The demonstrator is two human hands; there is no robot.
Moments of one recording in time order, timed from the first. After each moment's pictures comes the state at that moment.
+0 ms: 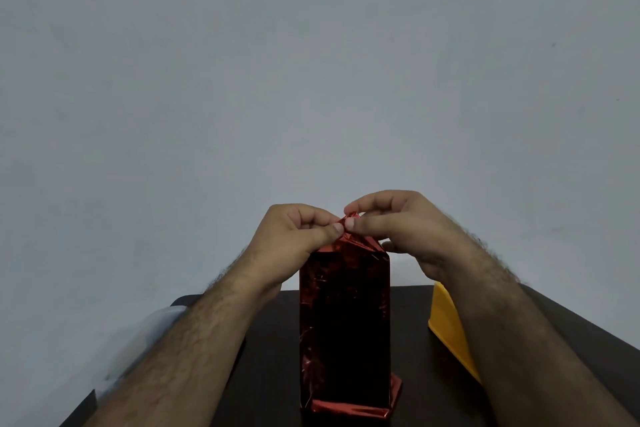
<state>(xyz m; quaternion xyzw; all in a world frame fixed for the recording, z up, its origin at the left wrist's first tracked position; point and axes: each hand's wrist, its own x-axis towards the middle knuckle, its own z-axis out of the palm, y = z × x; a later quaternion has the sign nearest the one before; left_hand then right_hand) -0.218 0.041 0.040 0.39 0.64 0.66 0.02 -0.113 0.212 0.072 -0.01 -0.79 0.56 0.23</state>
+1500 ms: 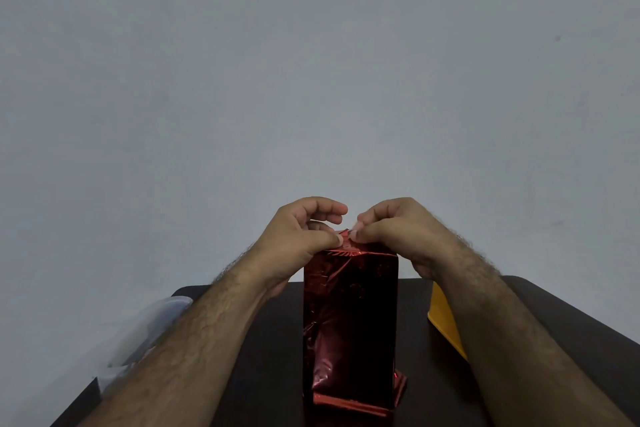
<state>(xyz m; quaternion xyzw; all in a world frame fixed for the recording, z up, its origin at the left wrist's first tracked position) -0.229 0.046 0.028 0.40 0.64 0.65 0.04 -0.145 0.229 0.049 -0.09 -0.81 0.53 0.24</state>
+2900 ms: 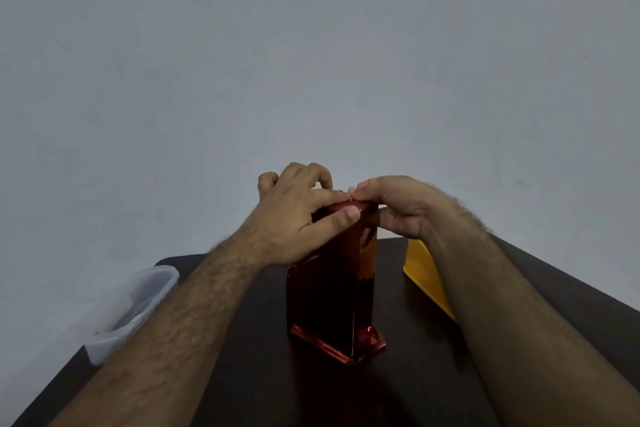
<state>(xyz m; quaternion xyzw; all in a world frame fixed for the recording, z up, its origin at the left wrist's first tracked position) -0.221 0.048 0.018 0.54 0.76 0.20 -0.30 -0.142 0.247 0.037 -0.10 -0.65 0.74 0.15</state>
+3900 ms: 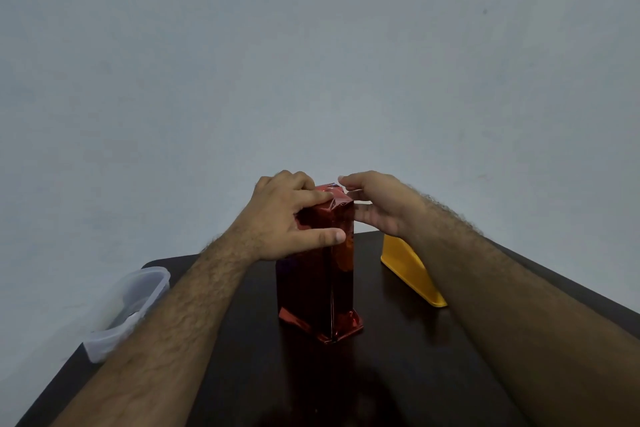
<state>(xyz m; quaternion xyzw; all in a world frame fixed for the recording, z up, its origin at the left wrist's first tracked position) -0.223 0.040 0.020 0.58 0.74 0.20 -0.27 -0.118 0.228 0.040 -0.14 -0.63 0.73 0.22</state>
